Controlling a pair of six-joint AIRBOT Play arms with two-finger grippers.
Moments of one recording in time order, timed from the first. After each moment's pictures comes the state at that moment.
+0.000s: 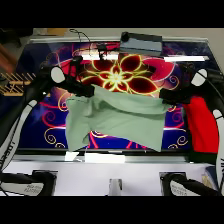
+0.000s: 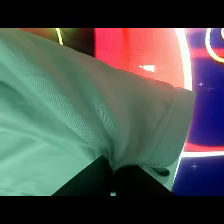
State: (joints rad) left arm -0.36 -1.57 1.52 1.25 -1.10 -1.59; right arm 0.00 -1.31 1.29 -1.41 1.27 1.66
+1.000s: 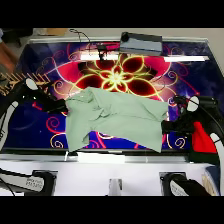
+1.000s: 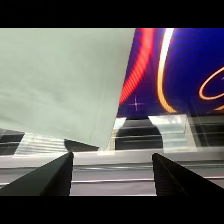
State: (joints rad) left arm 0.06 -1.63 1.29 1.22 -1.29 -1.49; right arm 0.00 -1.11 0.91 -1.52 1.48 1.62
